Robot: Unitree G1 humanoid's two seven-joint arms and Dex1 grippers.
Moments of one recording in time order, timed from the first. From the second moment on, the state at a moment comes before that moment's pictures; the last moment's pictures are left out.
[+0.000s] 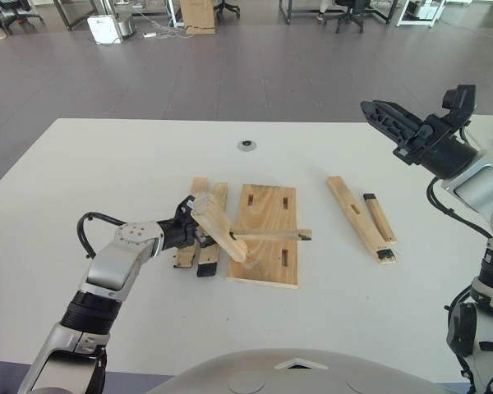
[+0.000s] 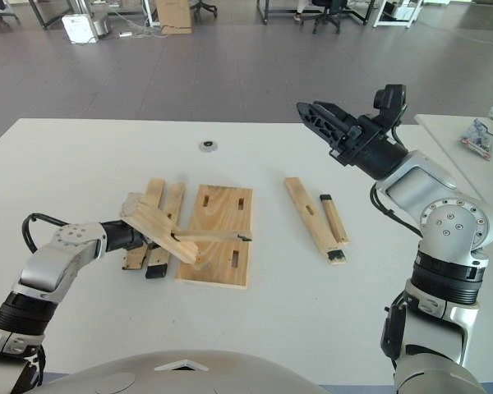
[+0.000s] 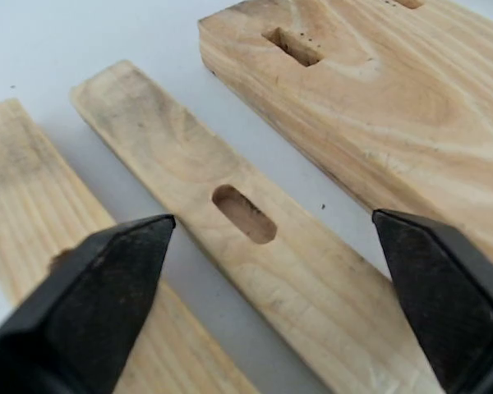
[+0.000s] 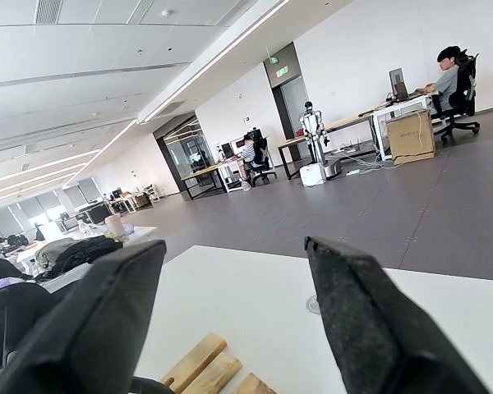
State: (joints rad) left arm -0.15 0.59 -0.20 -0.10 -0.23 0.62 -0.70; right arm -0.42 -0.58 -0.39 -0.20 1.14 0.88 0.45
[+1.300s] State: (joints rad) left arm -0.25 0.78 -0.30 0.16 -0.16 0.41 -1.00; right arm -0.39 -0.54 -0.39 -0.22 1.14 0.88 0.39
